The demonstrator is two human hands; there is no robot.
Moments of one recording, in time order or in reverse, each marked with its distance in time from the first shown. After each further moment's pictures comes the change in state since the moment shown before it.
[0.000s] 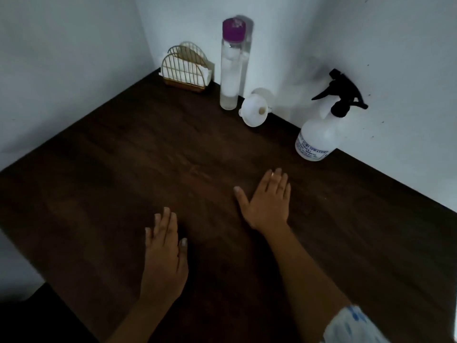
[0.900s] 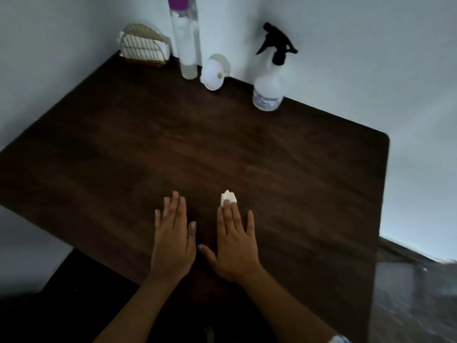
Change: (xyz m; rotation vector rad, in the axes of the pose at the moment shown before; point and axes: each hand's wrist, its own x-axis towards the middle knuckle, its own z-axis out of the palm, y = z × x) left_hand -0.095 0.026 -0.004 0.081 -0.098 0.226; right_hand -0.223 0.015 0.032 -0.030 -0.159 -0.269
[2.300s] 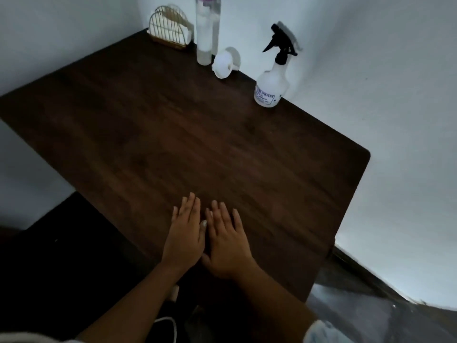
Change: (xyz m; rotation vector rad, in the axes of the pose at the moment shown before) left_hand -0.070 0.075 0.073 0.004 -0.025 -0.119; right_hand -0.072 0.066 0.015 -0.113 -0.027 -0.316
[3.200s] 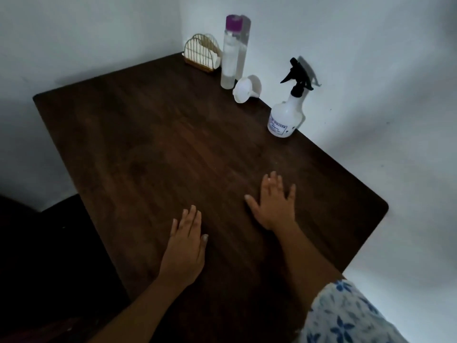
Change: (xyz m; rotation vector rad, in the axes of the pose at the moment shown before) left_hand 0.020 0.054 0.027 0.046 0.129 -0.133; right_hand 0.096 0.178 -0.058 -0.089 0.072 0.235
